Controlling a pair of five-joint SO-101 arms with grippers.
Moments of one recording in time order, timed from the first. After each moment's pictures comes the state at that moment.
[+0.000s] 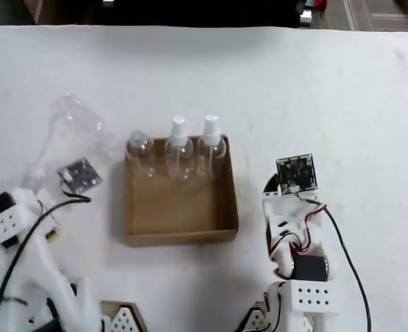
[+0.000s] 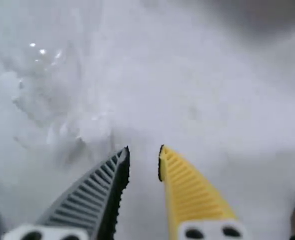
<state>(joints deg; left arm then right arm) -39.5 -35.6 53.9 69.9 -79.3 -1.0 -81.6 89.9 31.0 15.2</state>
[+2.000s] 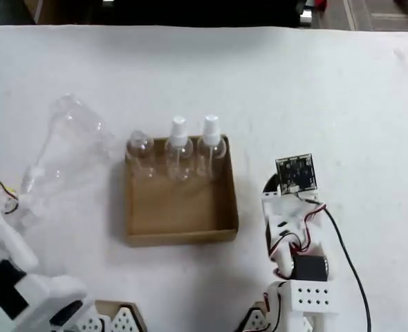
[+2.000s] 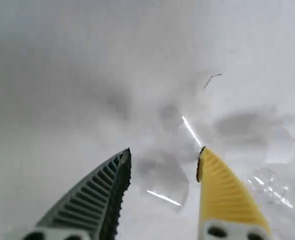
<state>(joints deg) -53.7 -4.5 37.3 52.1 26.0 -1.2 -81.6 89.9 31.0 15.2</state>
